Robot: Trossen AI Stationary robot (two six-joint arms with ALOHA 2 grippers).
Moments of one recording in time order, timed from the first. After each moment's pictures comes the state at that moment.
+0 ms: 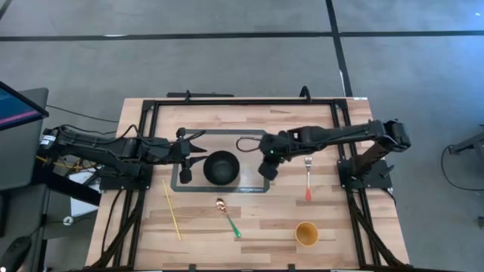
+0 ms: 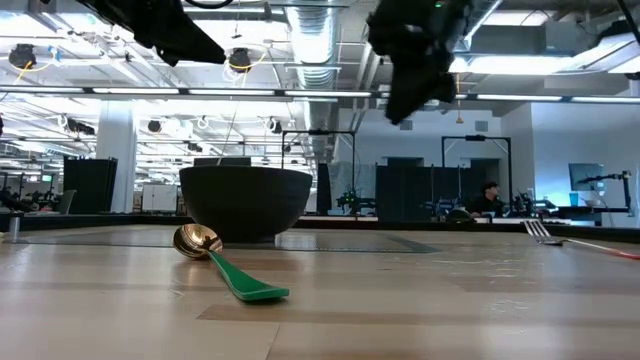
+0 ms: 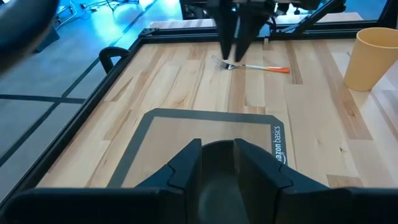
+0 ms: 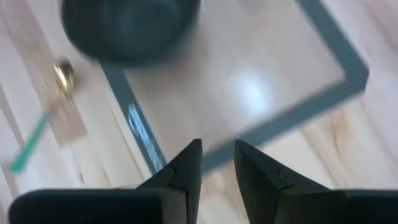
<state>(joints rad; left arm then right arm) -0.16 0.85 0.63 -0.20 -0.34 0.02 0.03 1.57 1.27 -0.80 0.14 0.50</state>
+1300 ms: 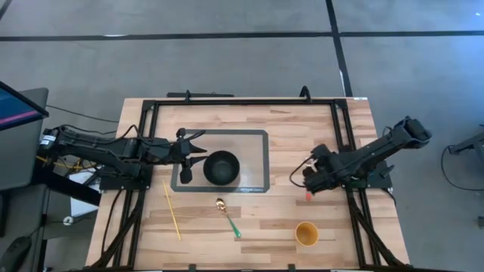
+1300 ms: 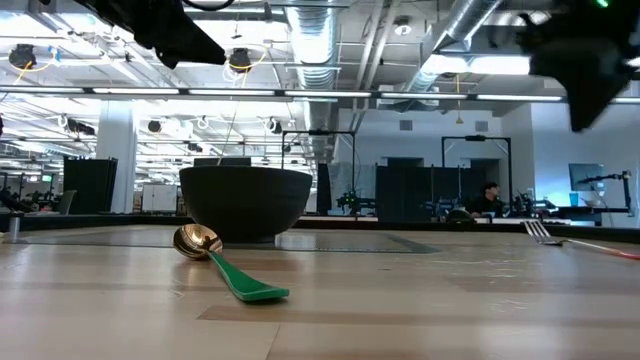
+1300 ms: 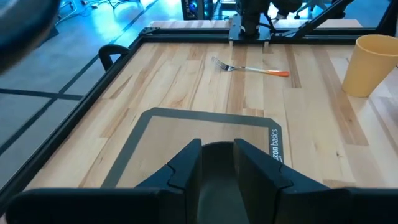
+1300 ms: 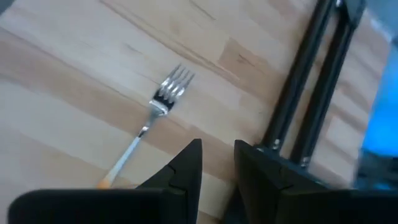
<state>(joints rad) -0.16 0.85 0.62 -0.19 -0.34 -0.01 0.43 1.32 0.99 -1.53 0.46 1.50</state>
